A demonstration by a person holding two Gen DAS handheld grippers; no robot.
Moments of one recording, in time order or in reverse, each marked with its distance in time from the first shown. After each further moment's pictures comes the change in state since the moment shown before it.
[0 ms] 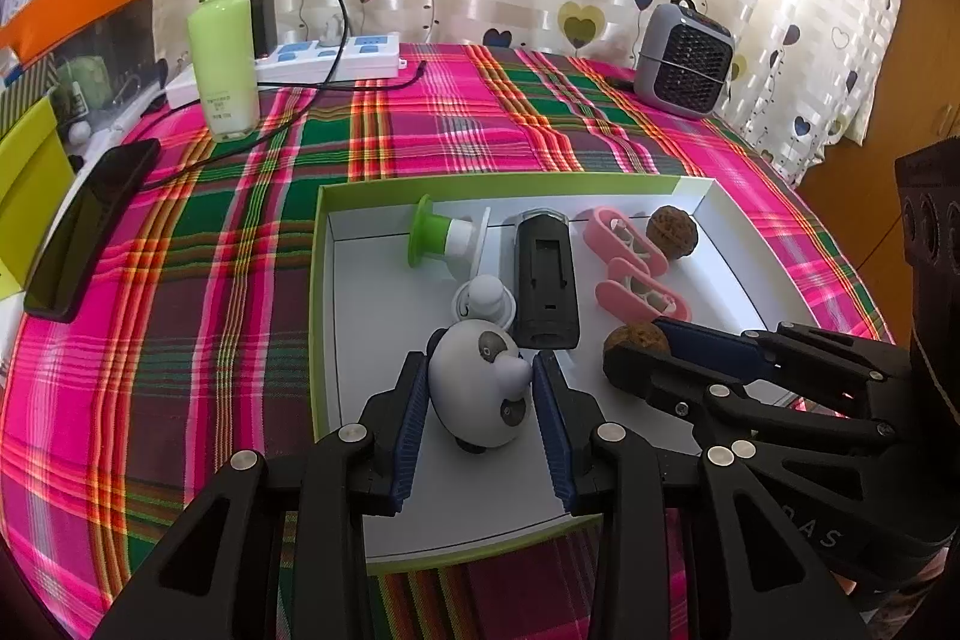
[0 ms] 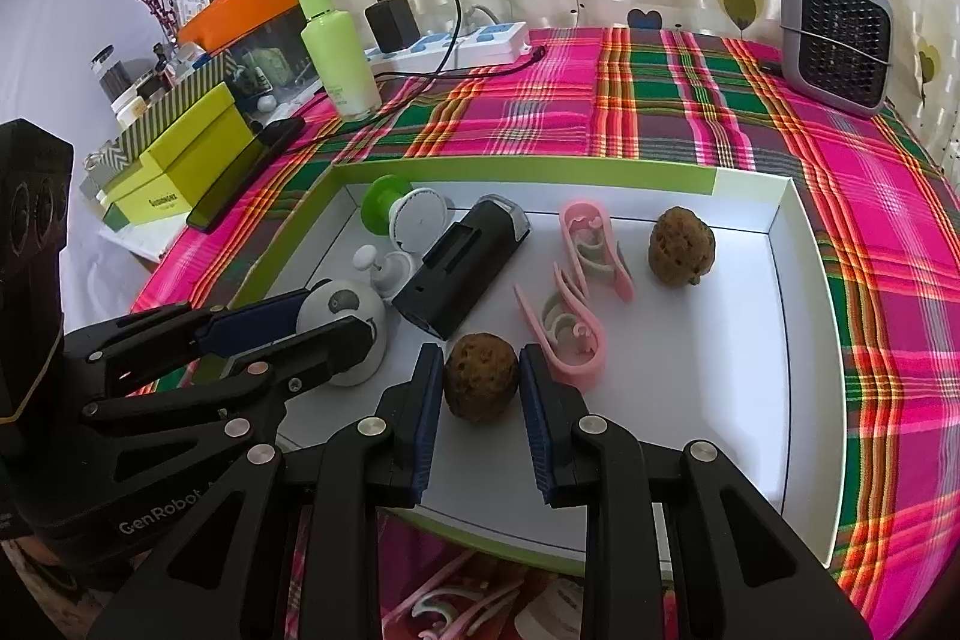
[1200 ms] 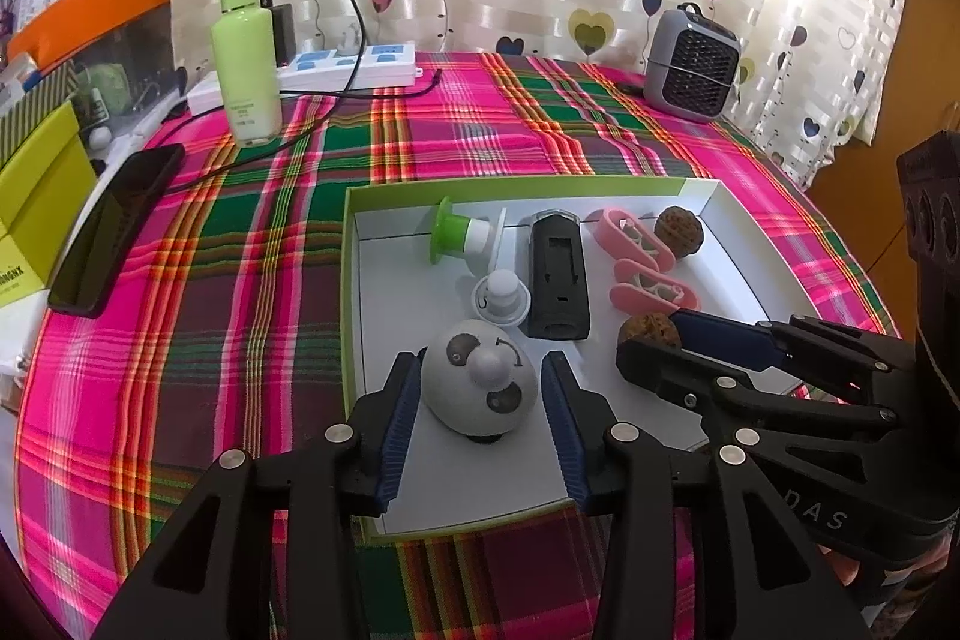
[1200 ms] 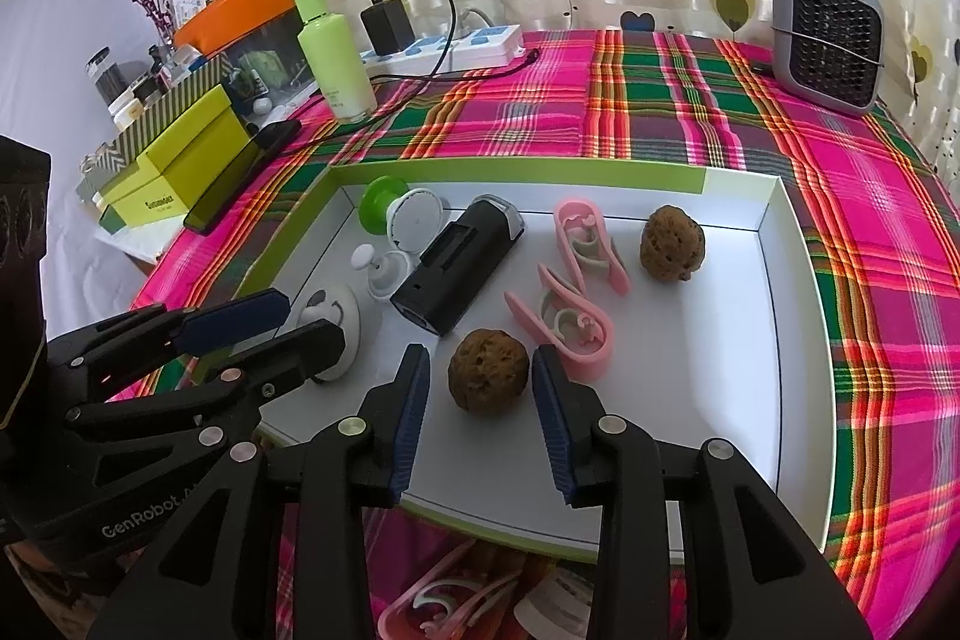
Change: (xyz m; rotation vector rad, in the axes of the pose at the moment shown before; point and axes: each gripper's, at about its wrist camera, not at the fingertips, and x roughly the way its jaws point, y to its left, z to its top) left arm -0.012 0.001 -0.004 0.008 -0.016 0.043; right arm -0.005 0.000 -0.001 0.009 -0.004 -0.012
